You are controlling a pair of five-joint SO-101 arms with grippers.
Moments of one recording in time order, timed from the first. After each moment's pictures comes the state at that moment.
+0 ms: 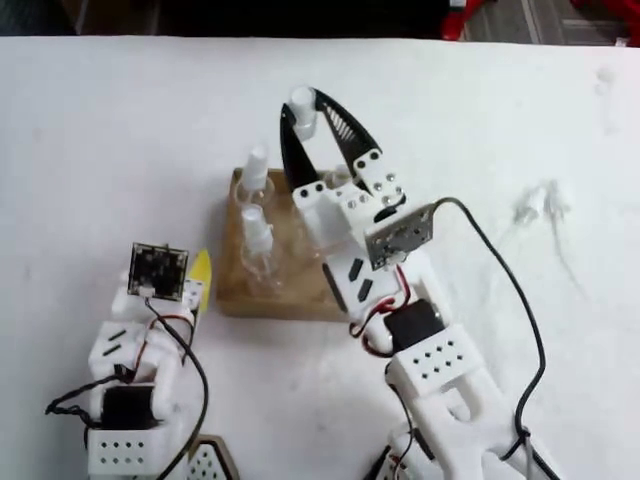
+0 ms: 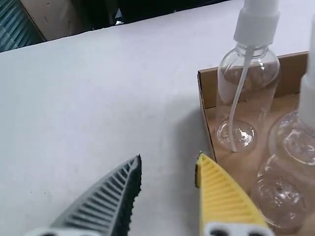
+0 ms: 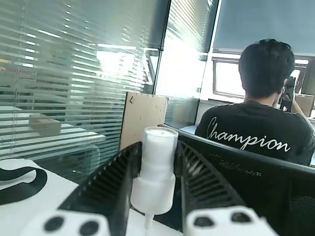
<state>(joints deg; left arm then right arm) -7.5 -103.3 96.9 43.2 -9.6 -30.6 -48.0 59.2 -23.8 10.9</state>
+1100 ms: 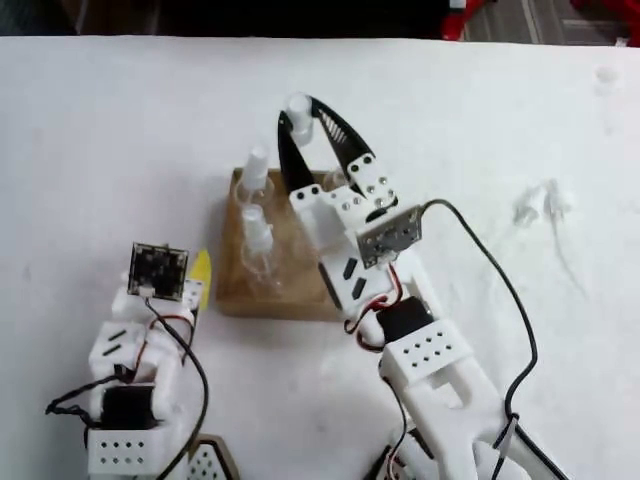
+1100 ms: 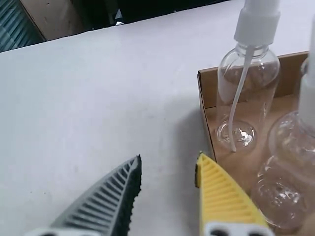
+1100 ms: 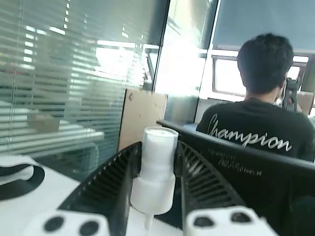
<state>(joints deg) -7.5 -103.3 96.9 43.2 -9.6 -30.5 -42.7 62.2 -31.9 11.0</state>
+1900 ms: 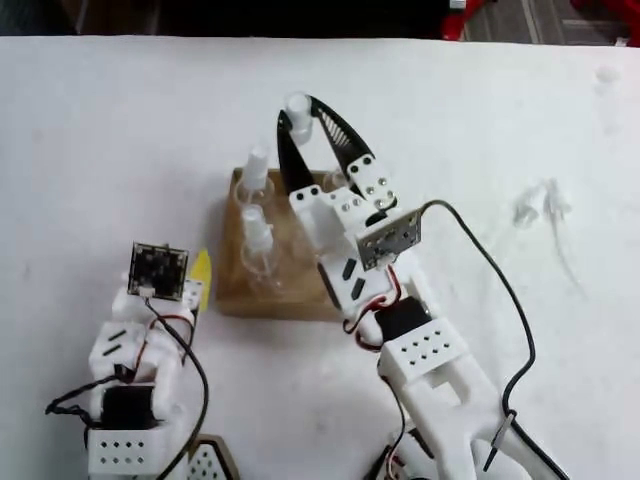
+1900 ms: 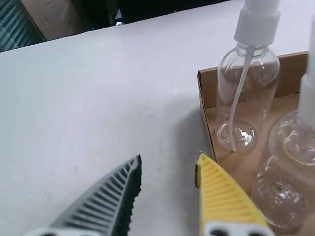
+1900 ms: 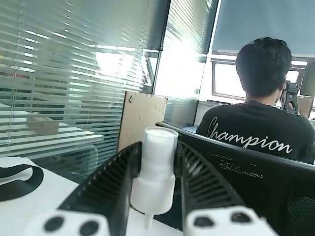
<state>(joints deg) -7.5 -103.3 96.9 43.2 -9.6 -30.4 -41.7 62.8 -34.5 11.0</state>
